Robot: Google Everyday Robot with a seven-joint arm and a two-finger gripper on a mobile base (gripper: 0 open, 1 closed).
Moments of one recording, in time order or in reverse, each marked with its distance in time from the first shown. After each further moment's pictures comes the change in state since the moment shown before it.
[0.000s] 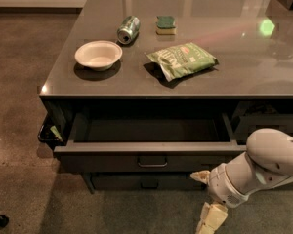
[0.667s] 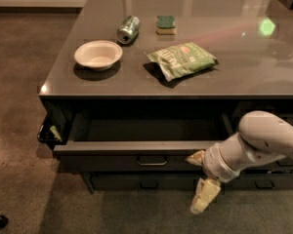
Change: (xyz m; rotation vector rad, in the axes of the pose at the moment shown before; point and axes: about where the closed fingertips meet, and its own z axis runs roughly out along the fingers) arm -0.016 -0.066 -0.005 0.074 -0.016 -0.088
